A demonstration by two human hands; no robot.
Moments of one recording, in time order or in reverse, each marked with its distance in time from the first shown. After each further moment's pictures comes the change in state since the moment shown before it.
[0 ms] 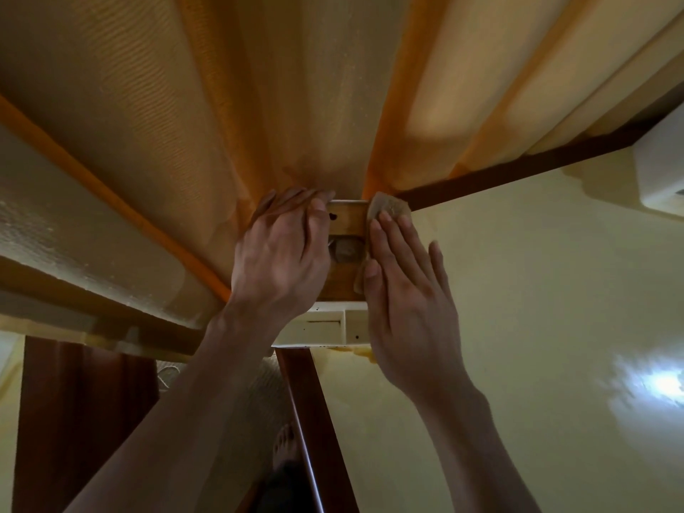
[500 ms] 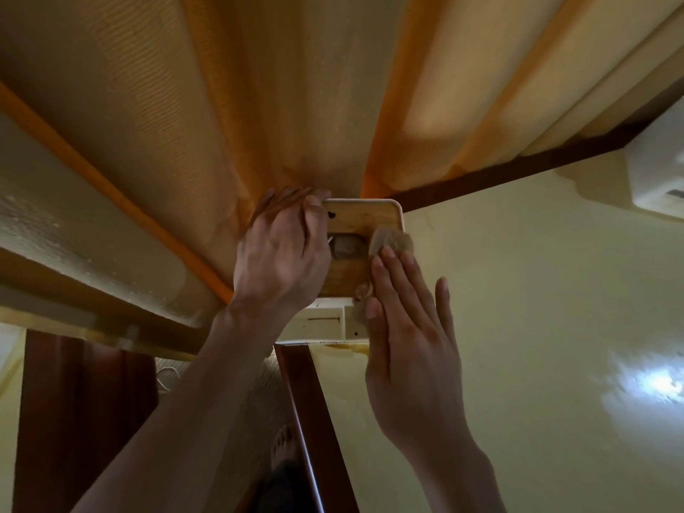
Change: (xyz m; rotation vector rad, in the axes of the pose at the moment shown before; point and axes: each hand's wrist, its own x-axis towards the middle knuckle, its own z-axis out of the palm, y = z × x) left_hand 0.001 0.002 0.005 0.005 0.017 -0.028; right_hand -0.044 -0.019 -0.006 0.009 0.031 0.077
